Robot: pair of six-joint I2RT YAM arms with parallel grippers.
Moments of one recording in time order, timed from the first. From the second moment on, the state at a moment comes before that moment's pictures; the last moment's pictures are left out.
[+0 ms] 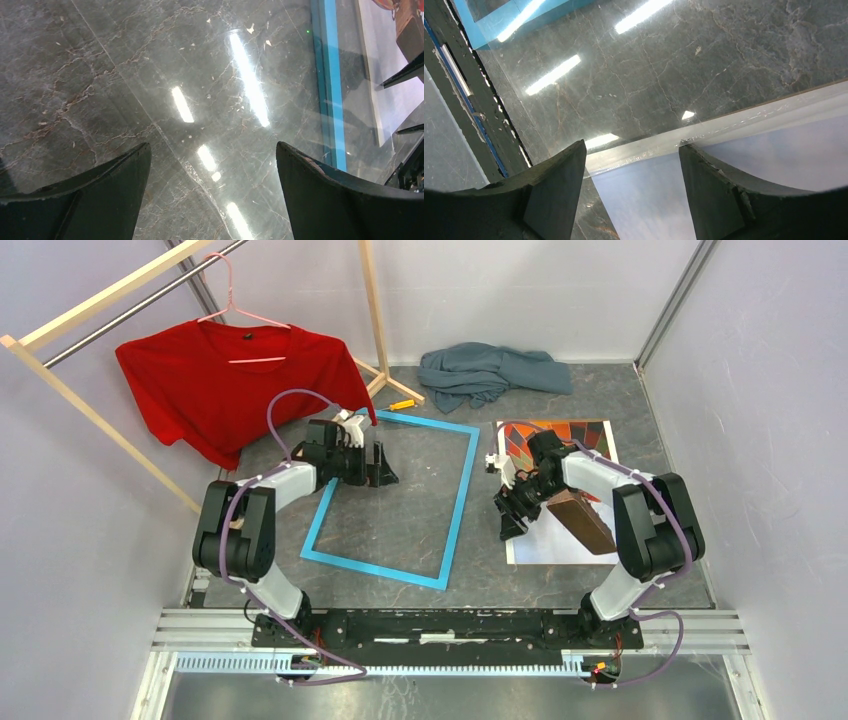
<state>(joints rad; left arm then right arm) -0.17 1.64 0.86 -0.04 0.58 -0.12 0.28 1.67 0.95 -0.74 -0.70 -0.65</state>
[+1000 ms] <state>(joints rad) -0.16 1.78 0.88 0.11 0.70 -0.20 0.30 1.67 0.96 -0.74 -0.69 -0.65</state>
